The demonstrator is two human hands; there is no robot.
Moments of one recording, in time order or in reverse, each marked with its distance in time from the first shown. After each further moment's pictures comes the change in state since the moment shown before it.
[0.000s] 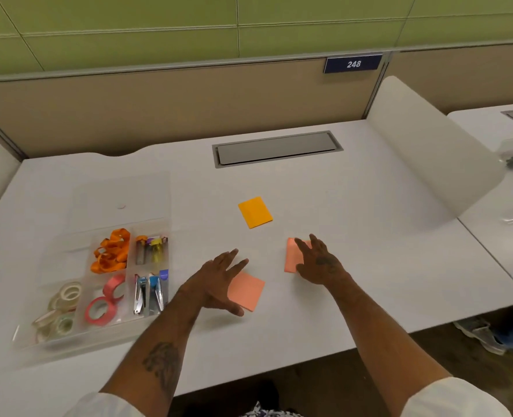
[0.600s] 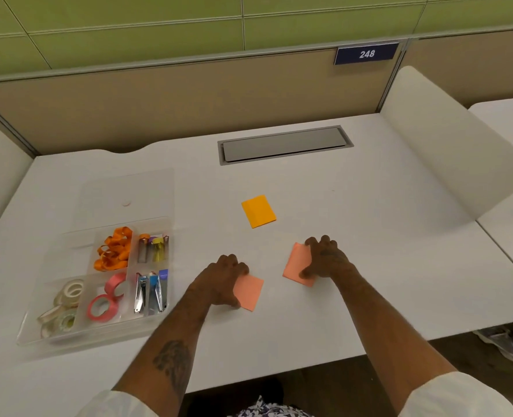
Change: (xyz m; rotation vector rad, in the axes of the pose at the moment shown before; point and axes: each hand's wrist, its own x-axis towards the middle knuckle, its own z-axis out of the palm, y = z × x) left_hand 0.017 0.017 -0.004 -0.017 0.009 -0.109; right_hand 0.024 0.012 -0.015 0.031 -0.059 0.052
